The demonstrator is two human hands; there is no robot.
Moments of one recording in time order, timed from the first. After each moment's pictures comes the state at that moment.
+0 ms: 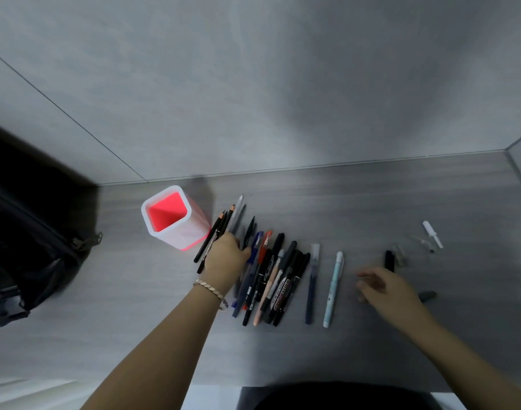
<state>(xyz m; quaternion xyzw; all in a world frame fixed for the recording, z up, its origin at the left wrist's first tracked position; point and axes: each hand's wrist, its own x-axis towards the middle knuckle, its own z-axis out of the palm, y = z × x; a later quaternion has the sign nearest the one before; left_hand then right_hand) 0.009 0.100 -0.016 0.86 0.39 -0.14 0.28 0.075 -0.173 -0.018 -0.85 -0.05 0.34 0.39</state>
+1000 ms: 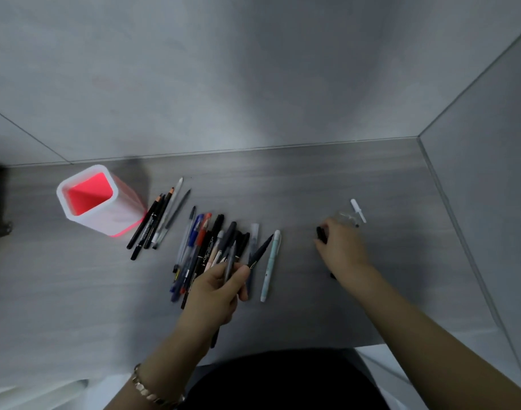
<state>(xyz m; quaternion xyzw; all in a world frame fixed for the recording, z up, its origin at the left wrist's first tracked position) -0.040 -0.022 0.051 0.58 0.40 -0.10 0.71 0.116 -0.183 -0.018 -0.96 -0.11 0.18 0.17</state>
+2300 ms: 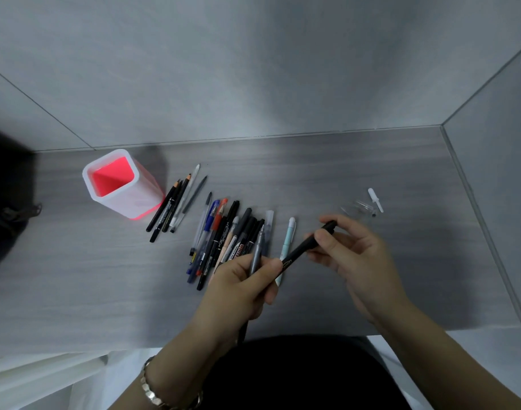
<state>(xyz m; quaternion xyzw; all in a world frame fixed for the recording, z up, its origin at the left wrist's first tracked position) -0.050 -0.040 0.087 0.56 0.32 -0.09 0.76 0.041 -0.172 0.085 -0.60 0.04 0.29 0.75</state>
